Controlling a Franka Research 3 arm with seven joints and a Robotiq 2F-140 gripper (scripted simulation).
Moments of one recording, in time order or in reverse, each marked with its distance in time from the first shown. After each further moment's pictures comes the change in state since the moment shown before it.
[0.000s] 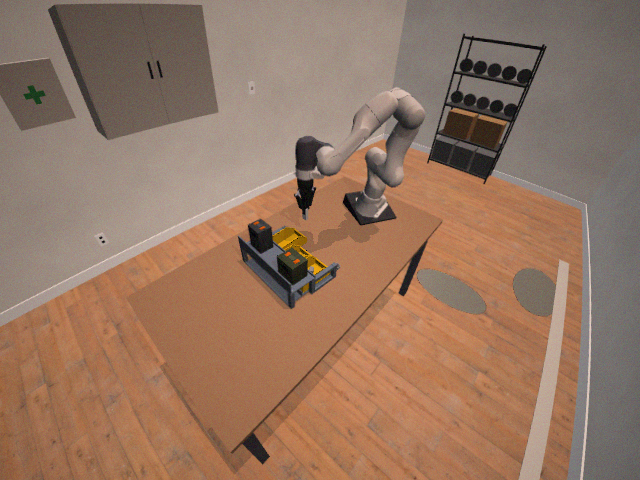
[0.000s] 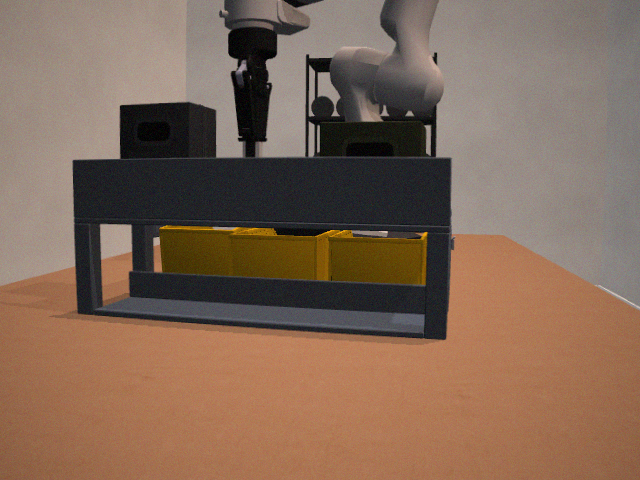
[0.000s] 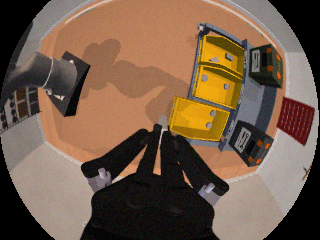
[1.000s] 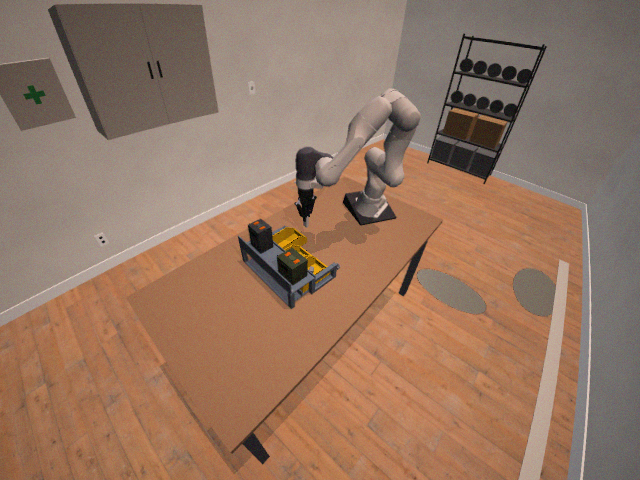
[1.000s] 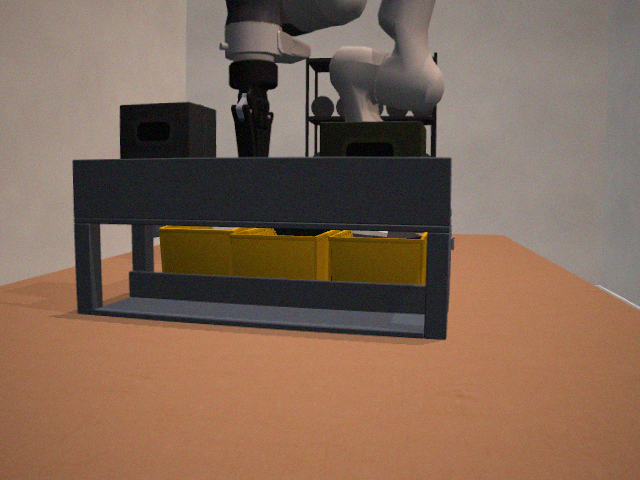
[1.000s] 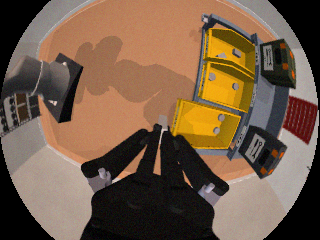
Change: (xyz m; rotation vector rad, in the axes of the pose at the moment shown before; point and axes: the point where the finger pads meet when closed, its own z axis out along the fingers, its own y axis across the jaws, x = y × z) arm 0.001 -0.004 0.048 0.012 0.002 0.025
